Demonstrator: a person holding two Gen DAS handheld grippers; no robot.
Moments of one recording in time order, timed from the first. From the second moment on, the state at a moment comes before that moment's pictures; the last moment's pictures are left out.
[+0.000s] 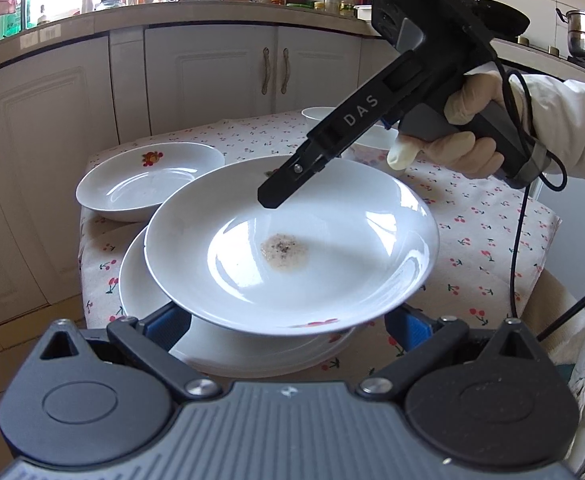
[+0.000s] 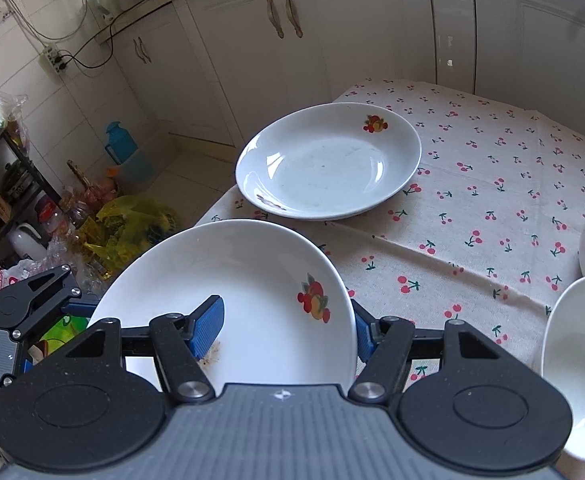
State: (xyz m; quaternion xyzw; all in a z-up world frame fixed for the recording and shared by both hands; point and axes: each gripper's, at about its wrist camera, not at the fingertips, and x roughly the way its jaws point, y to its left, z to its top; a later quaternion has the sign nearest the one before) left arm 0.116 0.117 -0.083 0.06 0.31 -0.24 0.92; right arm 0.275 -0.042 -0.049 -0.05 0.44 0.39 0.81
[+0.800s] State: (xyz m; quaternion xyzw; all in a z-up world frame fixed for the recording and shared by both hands) left arm 0.131 0.126 -0.089 0.03 0.33 -0.26 0.91; right arm 0.273 -0.033 -0.048 -0.08 0.45 0.35 0.82
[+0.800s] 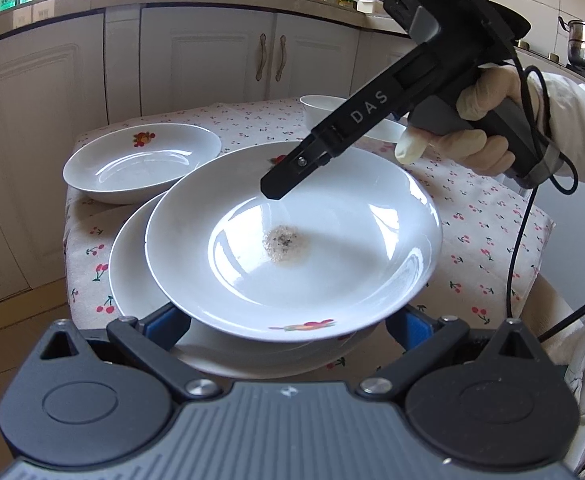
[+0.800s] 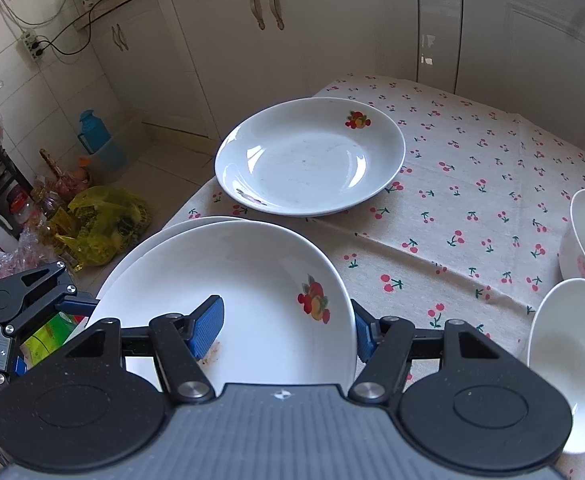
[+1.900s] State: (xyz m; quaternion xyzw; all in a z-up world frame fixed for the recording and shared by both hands) left arm 0.146 0.128 -0.078 0.03 0.40 -0.25 0.88; right arm 0.246 -0.041 -0.035 -0.08 0.47 0.28 0.83
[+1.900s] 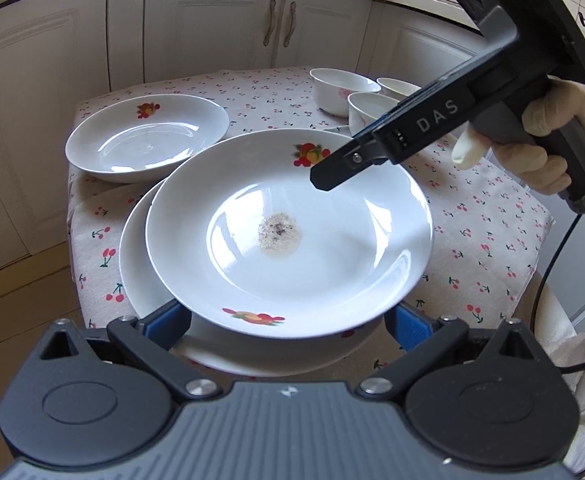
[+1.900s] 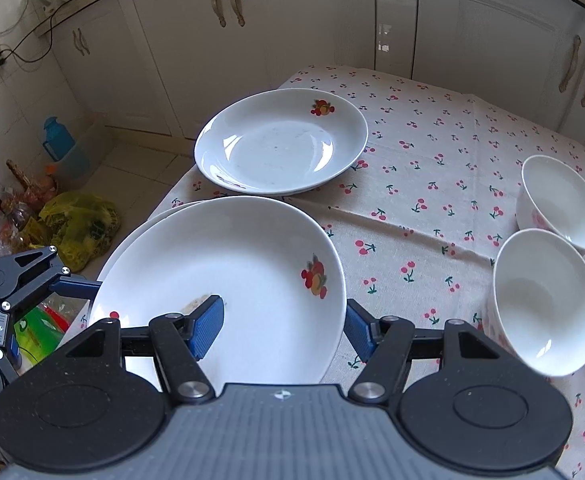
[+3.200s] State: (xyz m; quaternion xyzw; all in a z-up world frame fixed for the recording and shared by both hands) left arm 0.131 0.142 -0.049 0.02 0.34 -0.20 0.92; right arm 0.214 -0.060 -0.021 -0.03 0.41 0.30 0.86
